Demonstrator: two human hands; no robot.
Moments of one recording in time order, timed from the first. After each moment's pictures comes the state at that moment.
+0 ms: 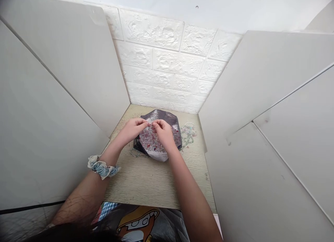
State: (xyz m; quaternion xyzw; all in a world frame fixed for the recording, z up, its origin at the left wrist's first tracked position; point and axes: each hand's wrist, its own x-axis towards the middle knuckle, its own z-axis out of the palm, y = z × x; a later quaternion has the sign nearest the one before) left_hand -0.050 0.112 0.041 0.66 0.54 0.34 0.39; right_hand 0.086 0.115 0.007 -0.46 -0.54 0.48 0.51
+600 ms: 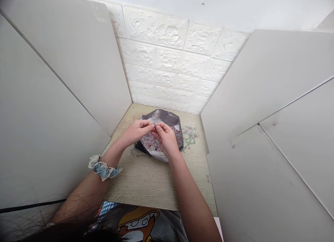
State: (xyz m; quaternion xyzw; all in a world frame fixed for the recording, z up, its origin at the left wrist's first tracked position) left_hand -0.045 0.107 0.039 0.70 0.46 0.33 0.44; right_hand 0.083 0.094 0.010 -0.34 -0.32 0.66 0.59
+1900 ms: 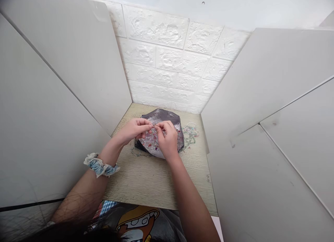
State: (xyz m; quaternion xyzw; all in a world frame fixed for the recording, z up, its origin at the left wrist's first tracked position) left_hand -0.050 0.104 0.052 0.61 0.46 0.32 0.56; right_hand 0.089 0.081 0.023 -0.47 -0.63 0.22 0.57
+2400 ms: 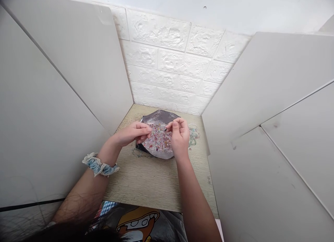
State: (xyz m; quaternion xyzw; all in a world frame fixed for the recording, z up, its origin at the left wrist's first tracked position) left_hand -0.060 0.100 0.057 0.62 0.35 0.27 0.65; right_hand 0.103 0.086 0.032 -0.37 -0.46 0.39 0.70
